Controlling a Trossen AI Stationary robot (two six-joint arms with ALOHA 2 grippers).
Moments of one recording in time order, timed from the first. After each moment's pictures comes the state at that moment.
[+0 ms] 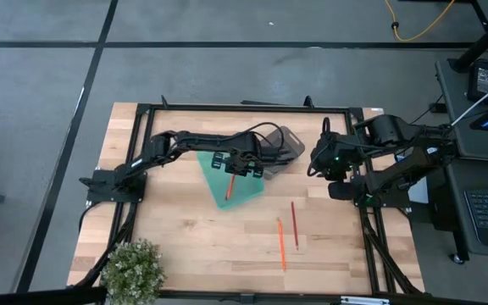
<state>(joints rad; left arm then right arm) 0.12 2.28 2.01 -1.45 -0.08 -1.34 0.16 1.38 1.74 -1.56 0.02 0.10</state>
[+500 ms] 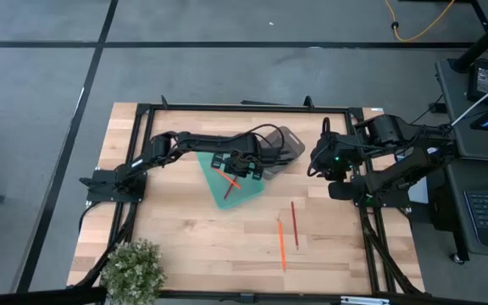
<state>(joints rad) 0.11 2.28 2.01 -1.47 -0.09 -1.30 0.16 1.38 1.74 -1.56 0.02 0.10</state>
